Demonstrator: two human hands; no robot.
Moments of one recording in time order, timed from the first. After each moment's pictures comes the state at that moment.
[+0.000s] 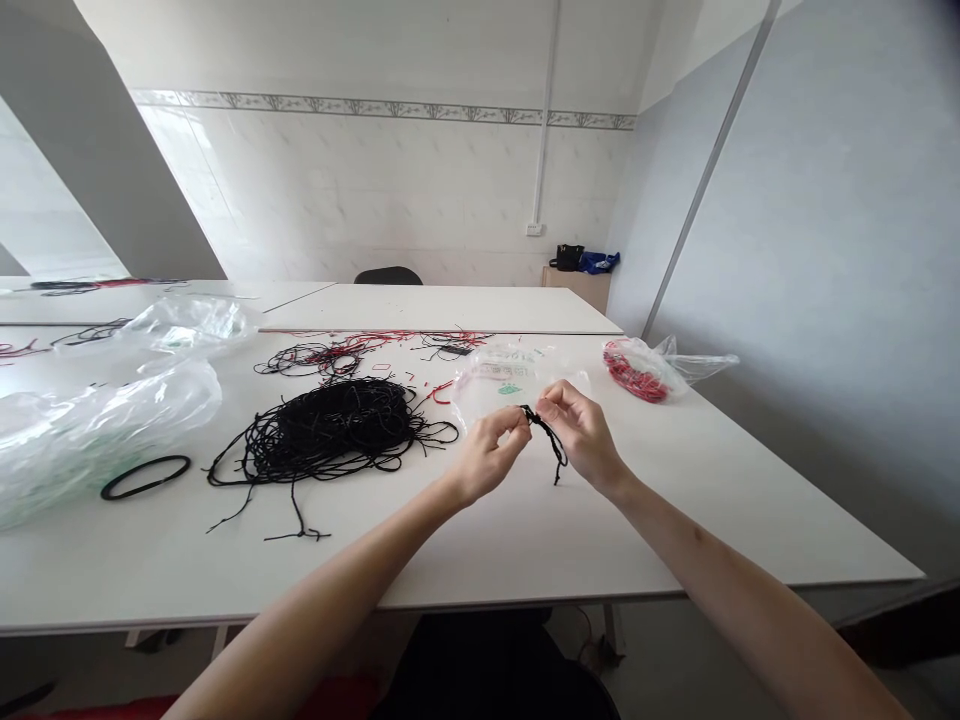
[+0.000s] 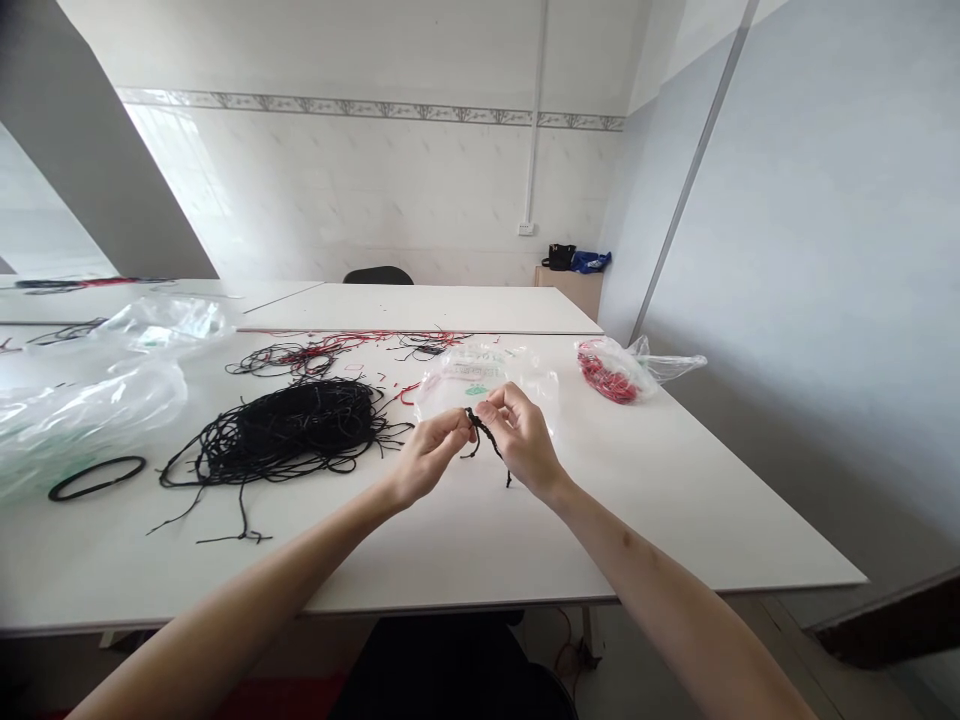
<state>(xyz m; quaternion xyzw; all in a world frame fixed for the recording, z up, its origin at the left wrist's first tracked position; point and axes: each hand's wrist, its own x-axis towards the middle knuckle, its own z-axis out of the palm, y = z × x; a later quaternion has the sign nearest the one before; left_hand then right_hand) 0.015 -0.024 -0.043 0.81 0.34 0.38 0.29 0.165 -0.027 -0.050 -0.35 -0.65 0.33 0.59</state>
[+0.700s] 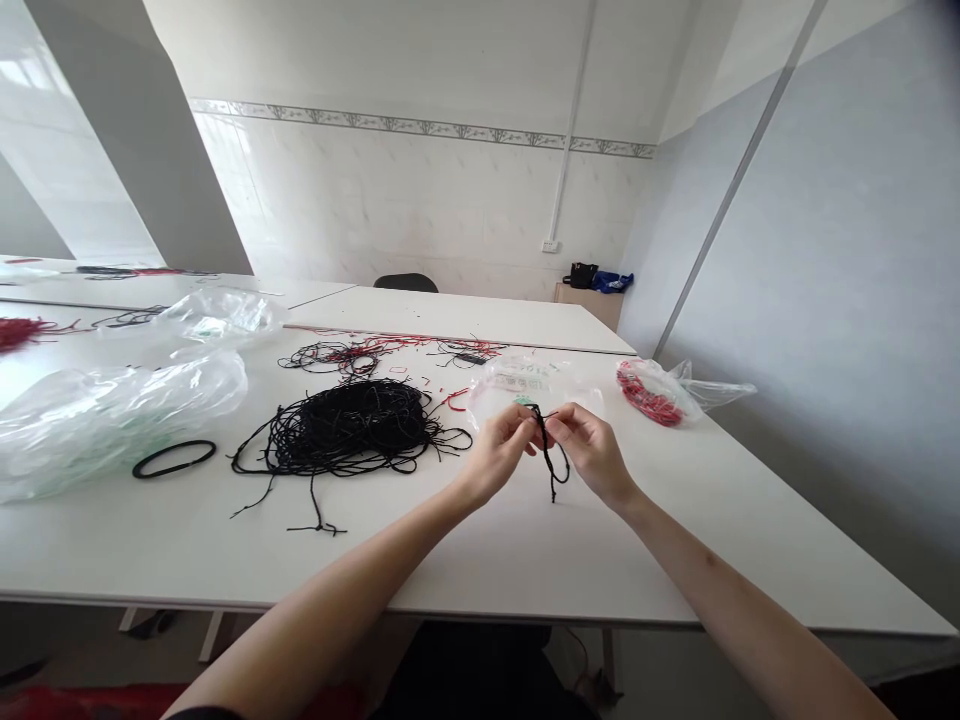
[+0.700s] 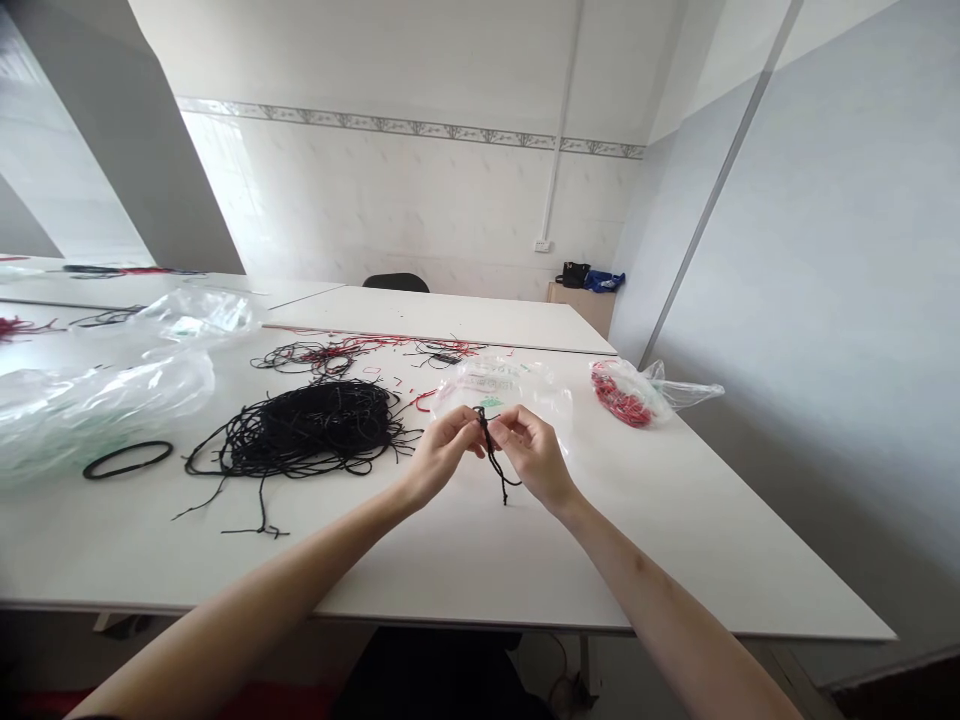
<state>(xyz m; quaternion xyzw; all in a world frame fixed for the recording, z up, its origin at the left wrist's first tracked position) 0.015 -0.019 -0.050 0.68 0.31 0.49 0.44 0.163 -0.021 -0.059 -0.32 -0.67 0.36 0.57</state>
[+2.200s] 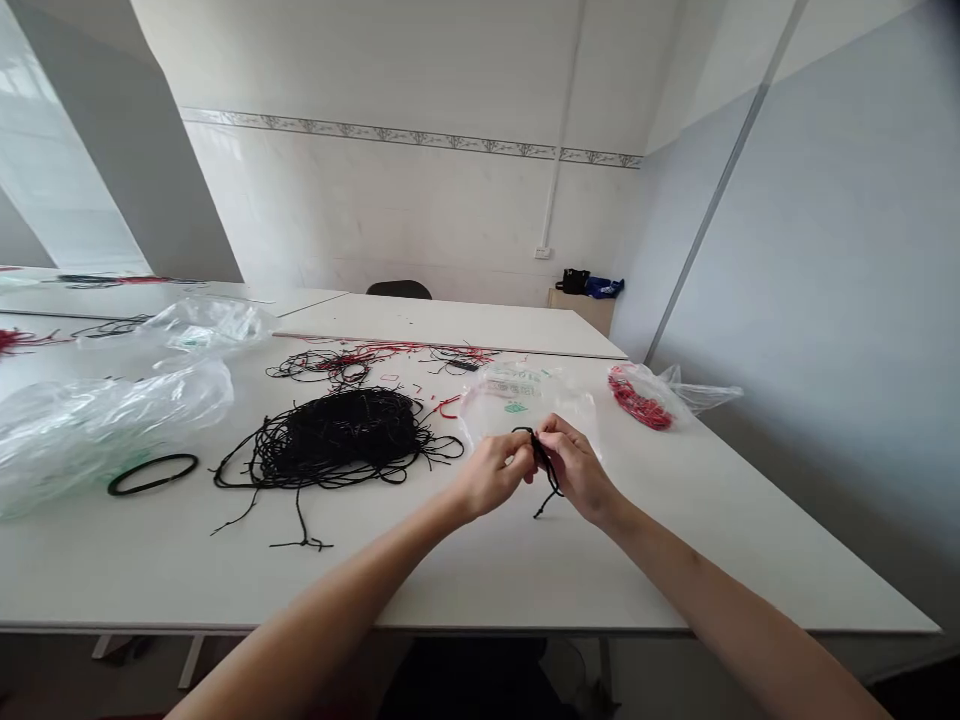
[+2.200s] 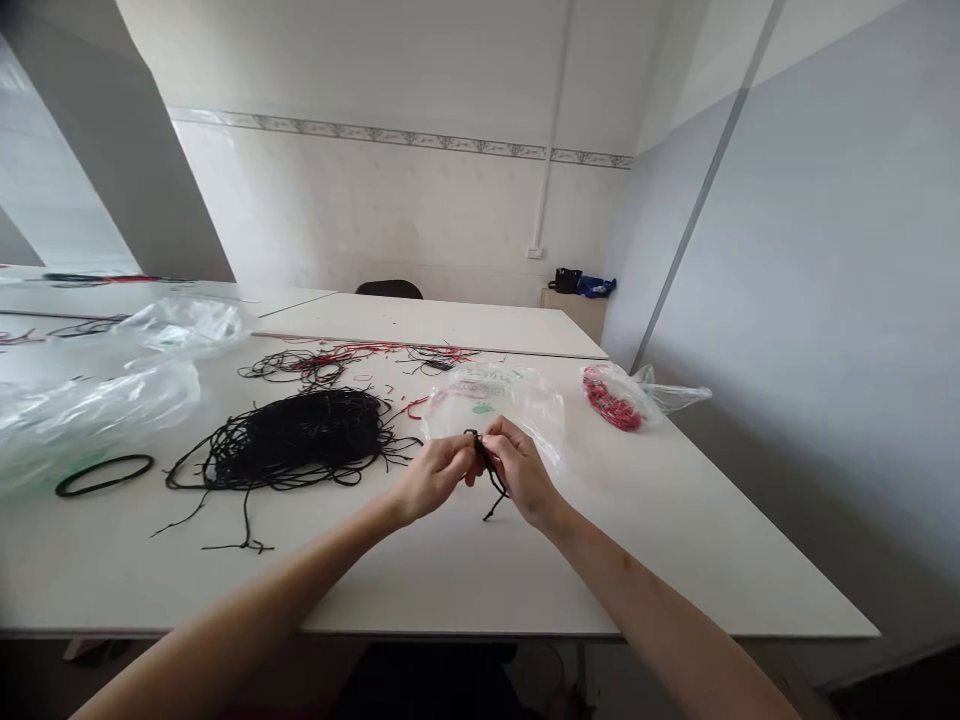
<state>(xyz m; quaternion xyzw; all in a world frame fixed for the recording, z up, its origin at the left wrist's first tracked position) 0.007 -0.023 -0.045 0.81 0.36 0.34 0.32 0.150 -0.023 -0.062 -0.26 -0.56 0.57 0.54</state>
